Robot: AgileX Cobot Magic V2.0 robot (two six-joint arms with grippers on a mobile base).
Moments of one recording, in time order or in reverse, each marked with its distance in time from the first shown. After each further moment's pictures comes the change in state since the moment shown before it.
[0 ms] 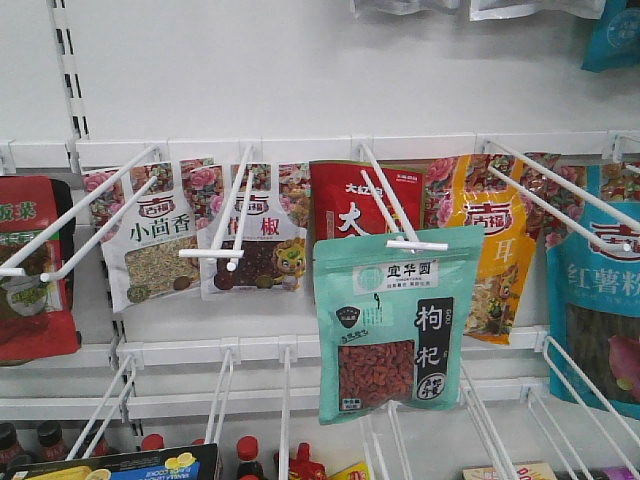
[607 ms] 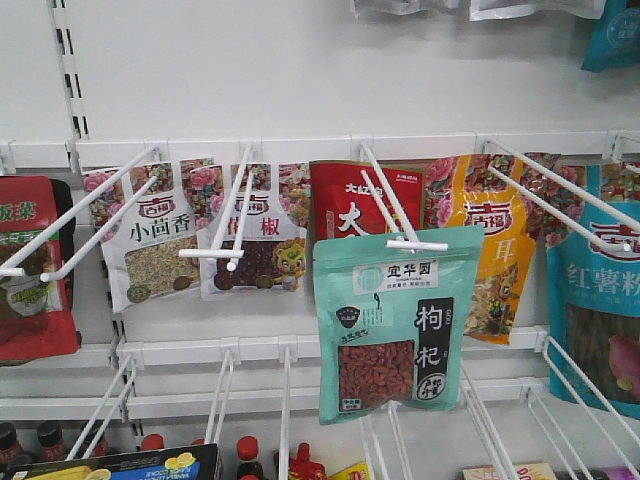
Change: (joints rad) left arm 0.000 0.000 0.000 0.000 0.000 0.000; right arm 0.000 0.000 0.000 0.000 0.000 0.000
